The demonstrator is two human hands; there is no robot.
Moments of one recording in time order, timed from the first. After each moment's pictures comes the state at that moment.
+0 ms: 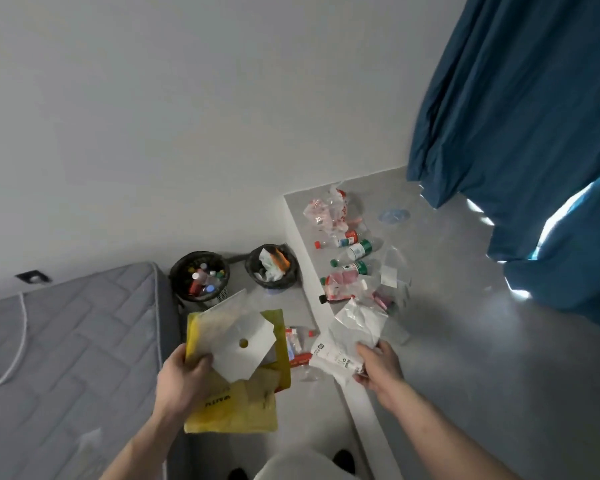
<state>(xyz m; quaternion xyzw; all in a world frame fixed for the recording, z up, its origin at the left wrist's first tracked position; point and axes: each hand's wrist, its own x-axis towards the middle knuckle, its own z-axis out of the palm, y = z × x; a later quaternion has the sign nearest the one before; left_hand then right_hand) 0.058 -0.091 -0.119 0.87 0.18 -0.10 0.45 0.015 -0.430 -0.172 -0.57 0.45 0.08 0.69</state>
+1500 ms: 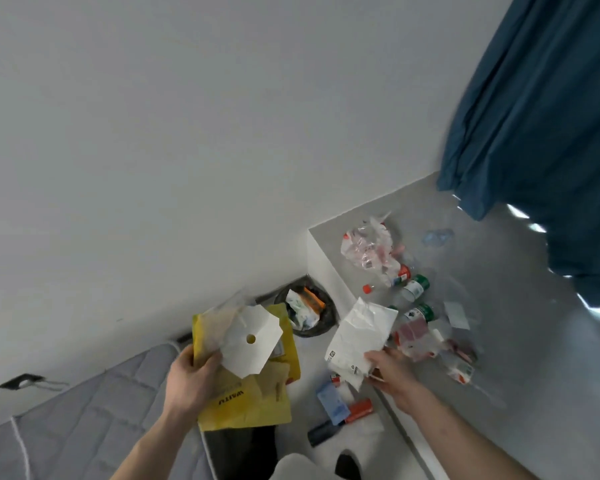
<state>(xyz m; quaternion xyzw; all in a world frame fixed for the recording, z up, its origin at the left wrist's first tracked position) 0.416 0.040 -0.131 0.85 0.16 -0.14 0.48 0.309 -0.299 -0.202 -0.51 0.50 0.08 0.70</state>
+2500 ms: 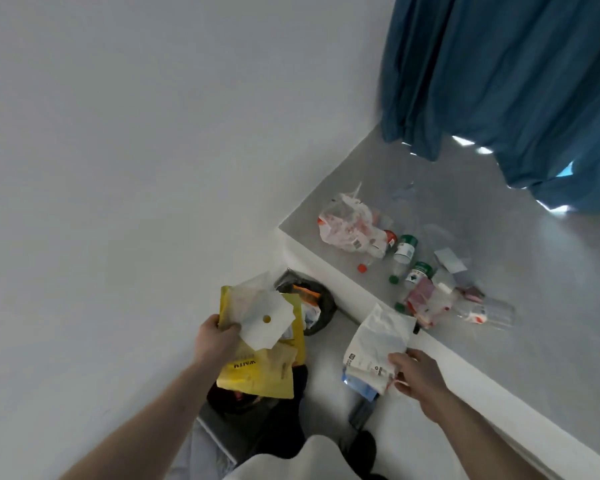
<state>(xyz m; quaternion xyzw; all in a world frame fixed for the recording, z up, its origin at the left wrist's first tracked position) 0.637 -0.014 -0.179 0.90 0.02 -0.27 0.33 0.343 -0.233 -0.202 -0.43 0.63 0.01 0.64</state>
